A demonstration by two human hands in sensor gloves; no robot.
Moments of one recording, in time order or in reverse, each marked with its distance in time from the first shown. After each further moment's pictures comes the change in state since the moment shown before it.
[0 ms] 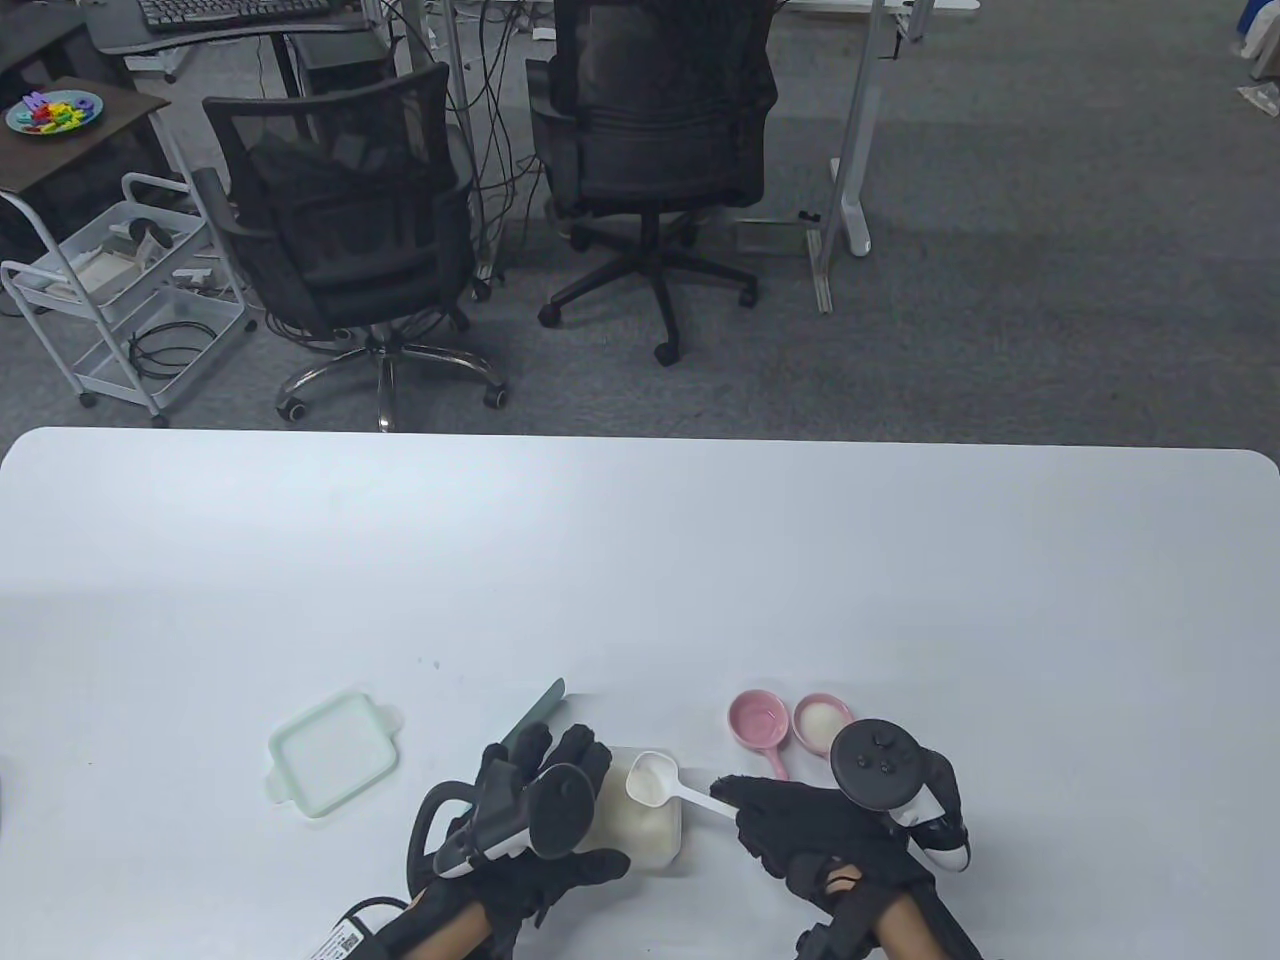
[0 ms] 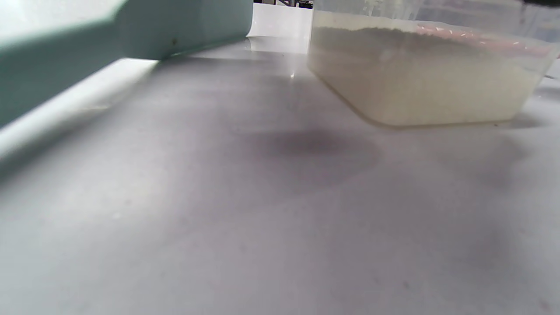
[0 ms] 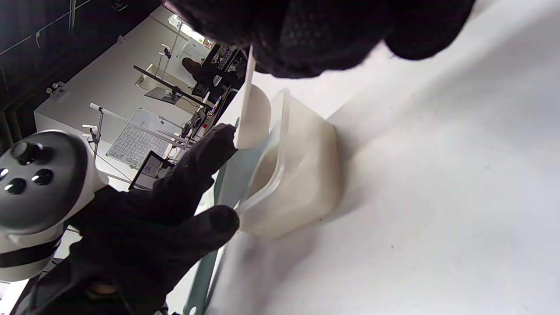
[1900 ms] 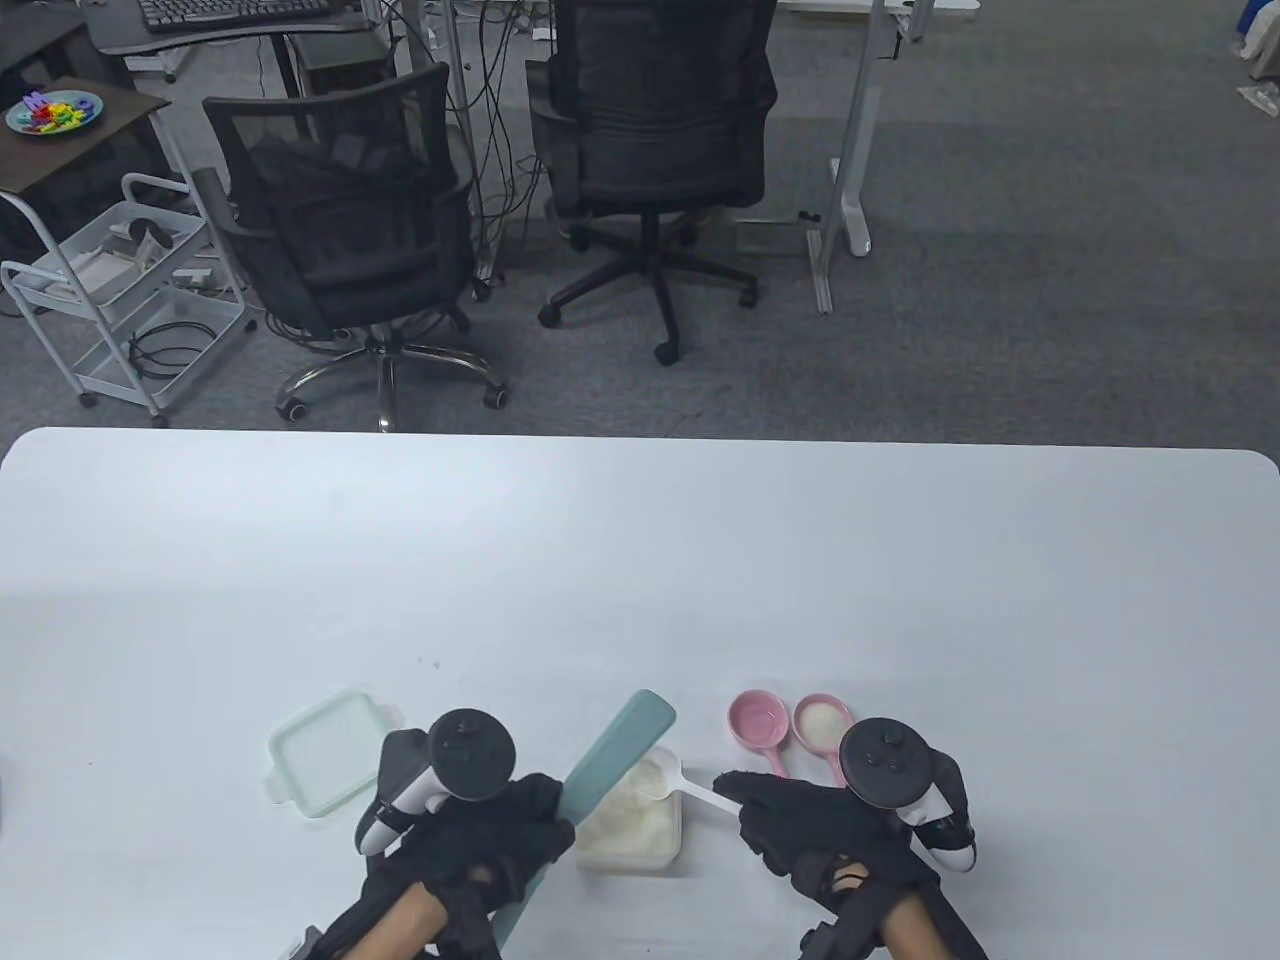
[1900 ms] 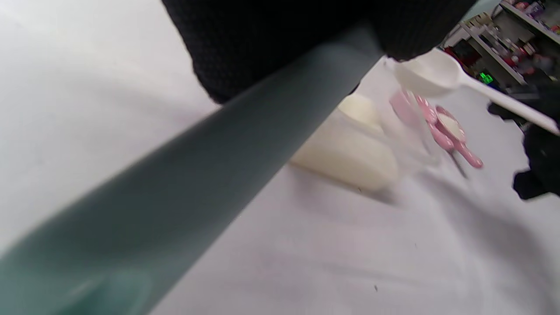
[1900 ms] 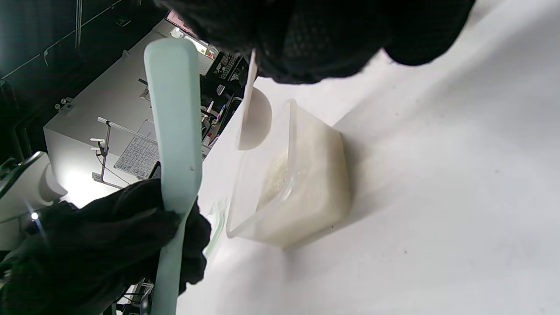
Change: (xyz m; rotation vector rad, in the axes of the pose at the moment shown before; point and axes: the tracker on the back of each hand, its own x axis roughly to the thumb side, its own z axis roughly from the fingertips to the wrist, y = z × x) left_hand -0.021 0.032 0.027 -0.202 0.088 0.490; right_hand 0.000 -0.003 0.002 0.006 -0.008 -0.044
